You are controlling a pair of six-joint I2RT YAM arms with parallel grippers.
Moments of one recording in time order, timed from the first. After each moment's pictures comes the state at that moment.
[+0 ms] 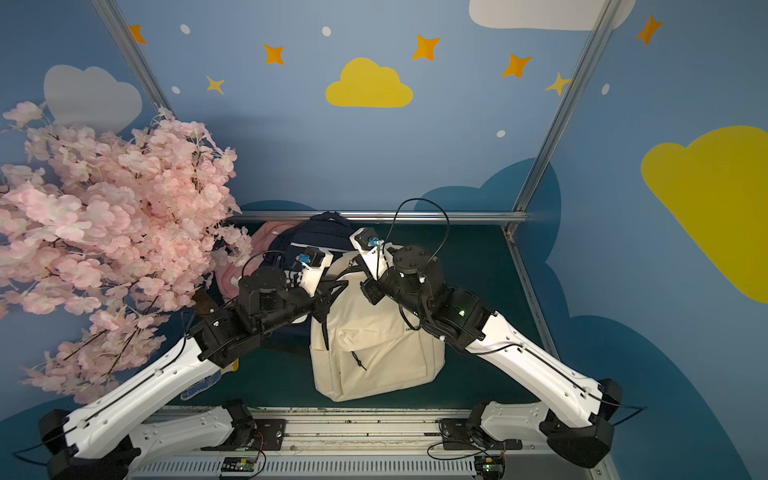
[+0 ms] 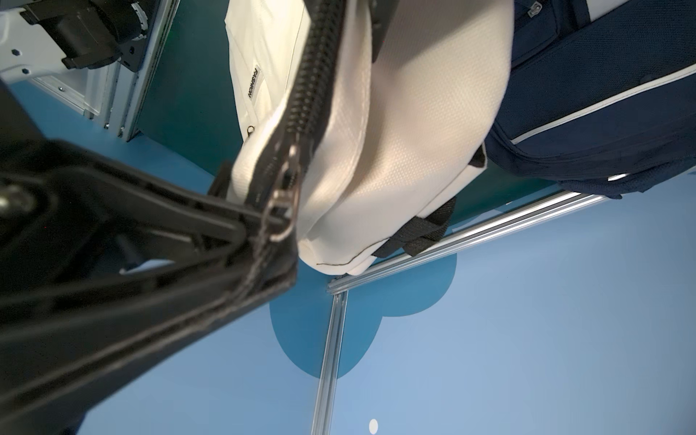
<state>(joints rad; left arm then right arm) -0.80 1.02 1.08 -0.35 0.00 -0.14 0.97 1.21 1.41 -0.45 0.19 -0.04</state>
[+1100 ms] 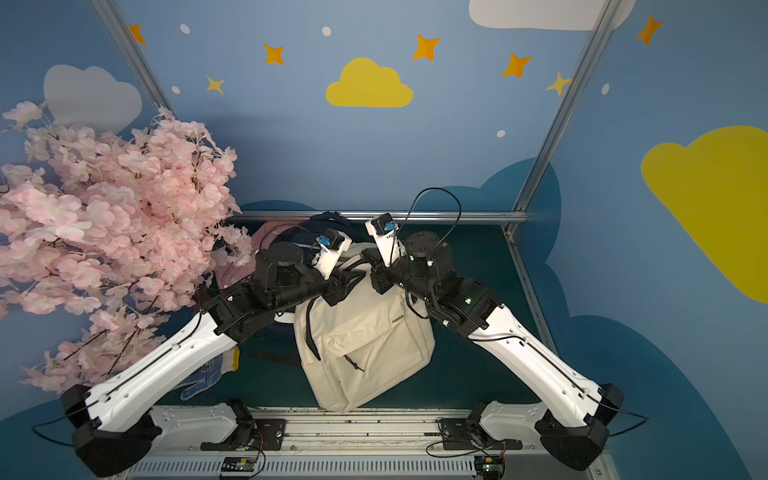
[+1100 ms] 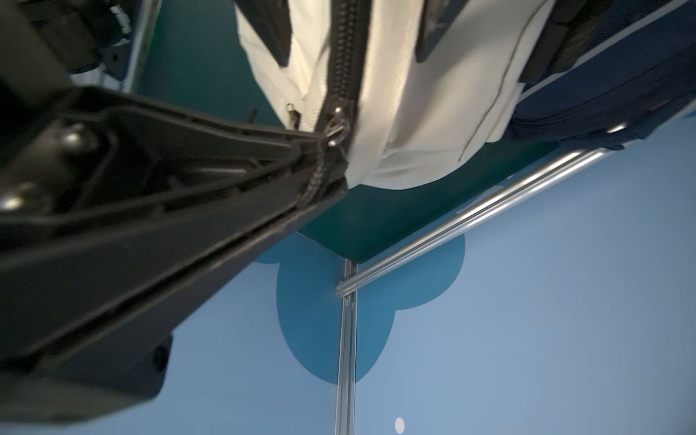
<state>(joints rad) -0.78 1.23 1.34 -0.45 0.05 -0.01 0.88 1.24 1.46 -0.48 0.02 0.07</state>
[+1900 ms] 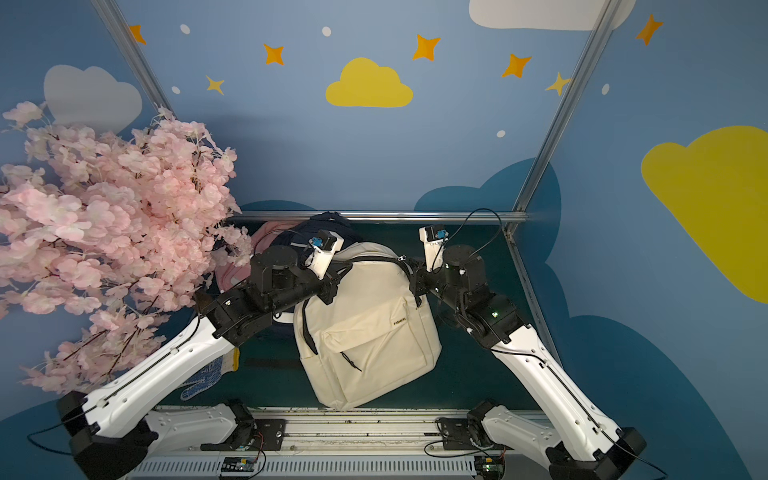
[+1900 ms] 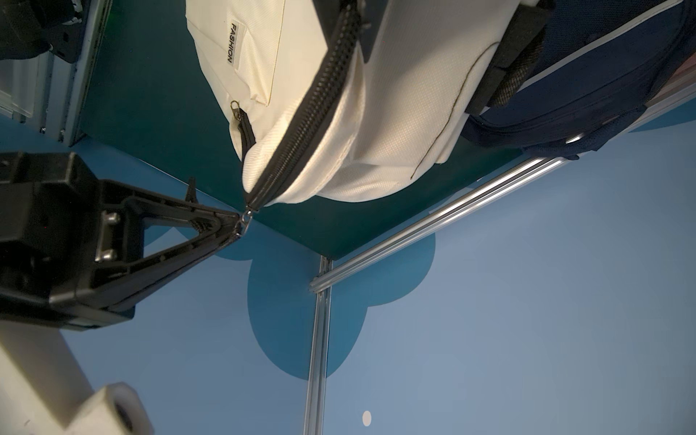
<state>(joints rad) -0.74 1.18 1.26 -0.39 0.01 -0.01 0.61 1.04 1.17 -0.51 0.00 0.25</state>
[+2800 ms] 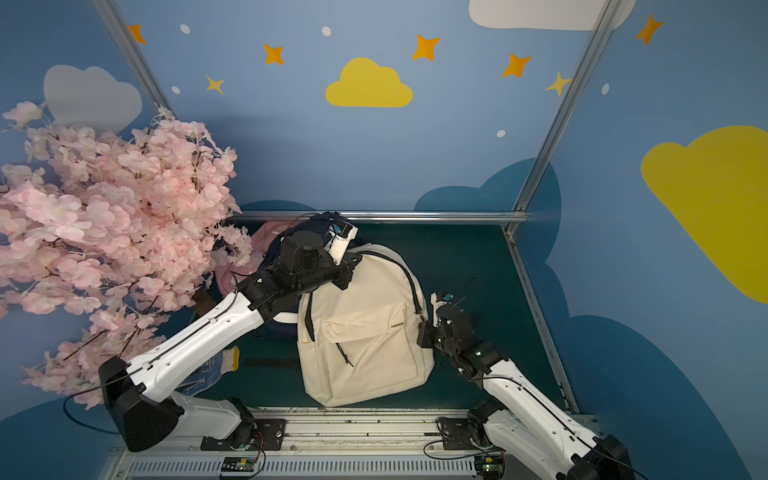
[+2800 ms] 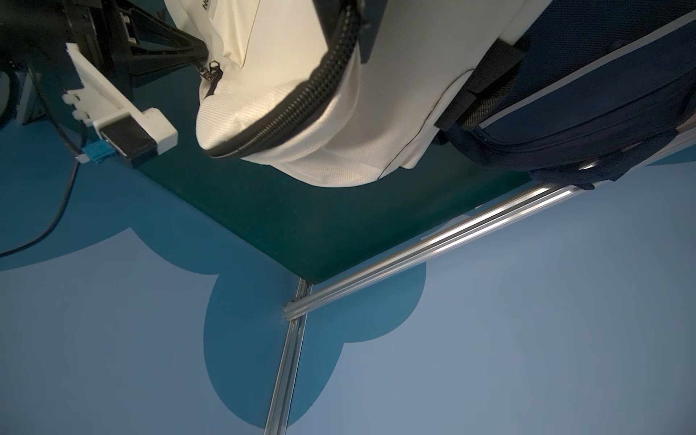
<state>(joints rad) -0.69 1.41 1.37 -0.37 0.01 -0.07 0.57 0.86 0.52 -0.36 -0.03 0.56</state>
